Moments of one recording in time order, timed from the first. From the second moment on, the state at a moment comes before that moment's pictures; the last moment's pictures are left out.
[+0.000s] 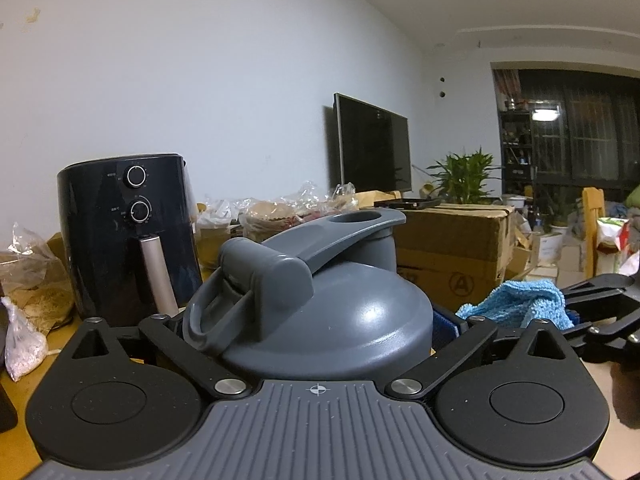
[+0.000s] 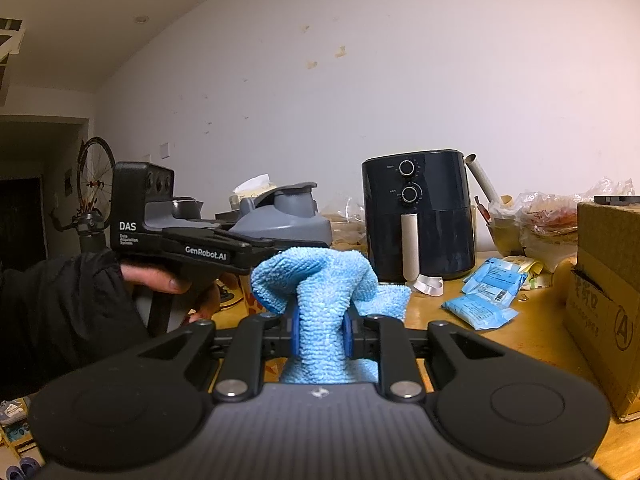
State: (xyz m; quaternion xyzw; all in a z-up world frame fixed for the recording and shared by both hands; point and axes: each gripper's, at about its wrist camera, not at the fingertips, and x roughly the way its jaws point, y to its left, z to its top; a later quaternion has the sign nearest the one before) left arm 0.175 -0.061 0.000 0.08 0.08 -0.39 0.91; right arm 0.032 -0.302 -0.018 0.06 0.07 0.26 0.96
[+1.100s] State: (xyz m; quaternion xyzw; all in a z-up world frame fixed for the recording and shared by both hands) left arm 0.140 -0.102 0.013 0.02 0.08 -0.13 0.99; right arm 0.033 -0.303 -0.019 0.06 0.07 0.26 0.96
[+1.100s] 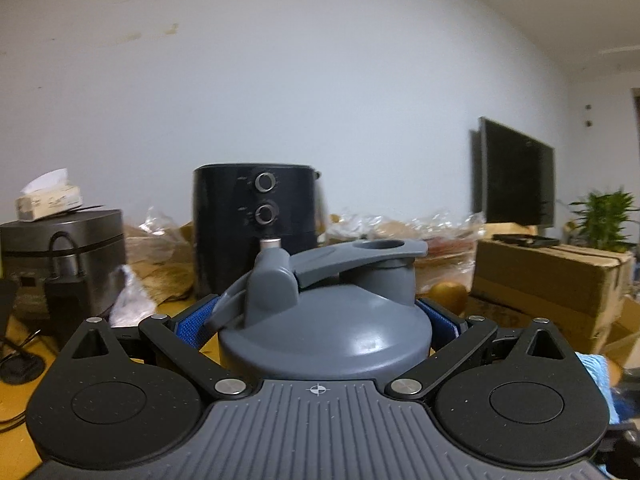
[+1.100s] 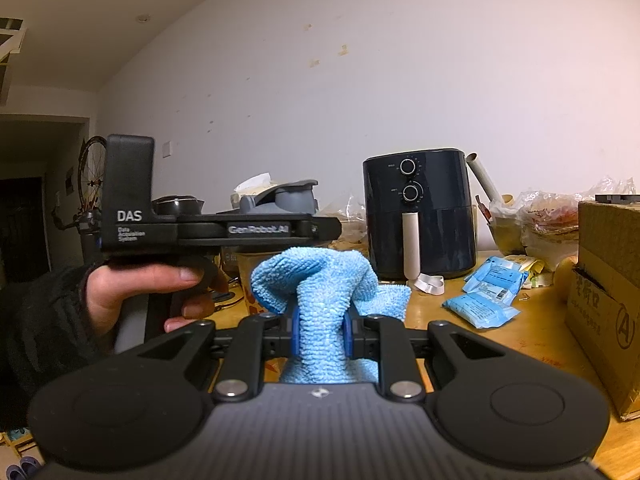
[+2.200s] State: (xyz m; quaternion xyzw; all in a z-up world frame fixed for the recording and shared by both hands) left arm 0.135 -0.123 0.010 0.01 0.08 -0.04 1.00; right arm 0.032 -0.303 -0.021 0.06 0.07 0.26 0.96
